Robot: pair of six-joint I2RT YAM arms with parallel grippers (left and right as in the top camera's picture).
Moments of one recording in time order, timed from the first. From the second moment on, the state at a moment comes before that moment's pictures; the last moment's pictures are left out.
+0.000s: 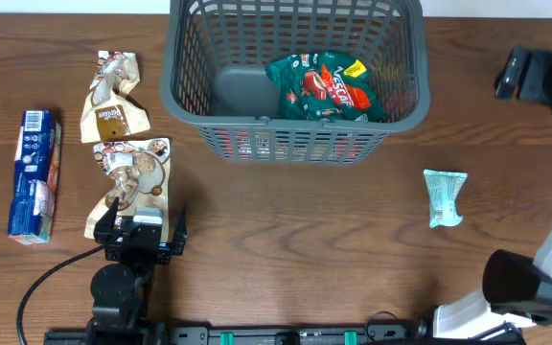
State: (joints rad) left arm -0.10 0.01 0.09 -0.31 -0.08 0.23; right arm -0.26 1.77 2.22 -1.60 0.10 0.05
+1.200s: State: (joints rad) left arm -0.10 0.01 0.09 -0.31 -0.08 0.23; right arm -0.27 1.77 1.33 -1.27 0.00 0.05
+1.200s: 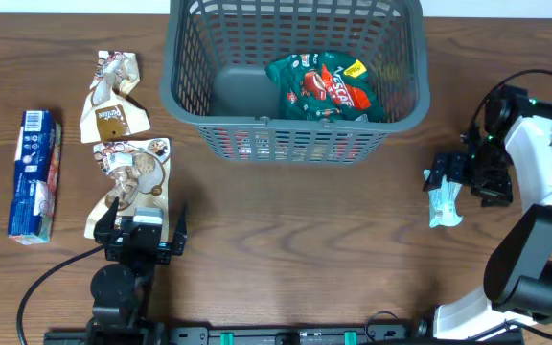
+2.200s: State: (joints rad) left arm -0.10 0.01 0.09 -0.31 -0.08 0.23; right arm -0.27 1.77 1.08 -0.91 -0.03 0.05
